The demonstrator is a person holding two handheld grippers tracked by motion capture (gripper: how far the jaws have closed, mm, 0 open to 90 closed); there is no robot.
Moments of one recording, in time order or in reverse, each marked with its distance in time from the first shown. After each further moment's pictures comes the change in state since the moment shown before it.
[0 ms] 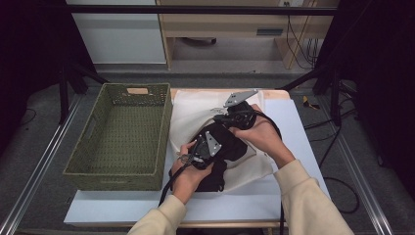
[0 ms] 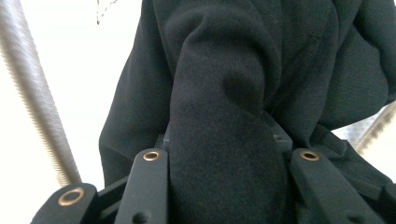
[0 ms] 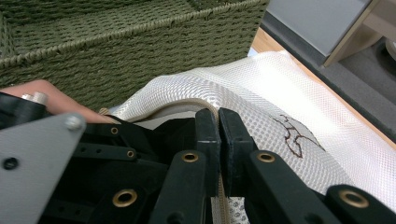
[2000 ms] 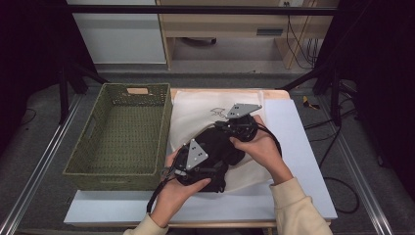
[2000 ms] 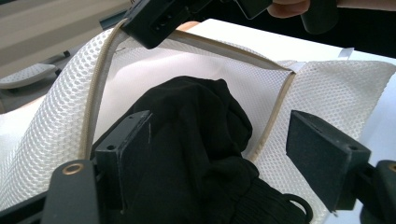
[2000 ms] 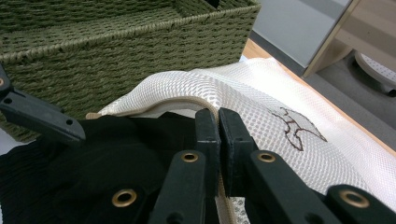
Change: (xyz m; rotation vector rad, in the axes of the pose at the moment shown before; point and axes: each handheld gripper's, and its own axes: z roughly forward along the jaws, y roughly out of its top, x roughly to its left) left arm 0.001 -0.003 -0.086 -0.230 -0.177 -0.137; right arm 0.025 -0.021 -0.005 -0.074 -0.082 0.004
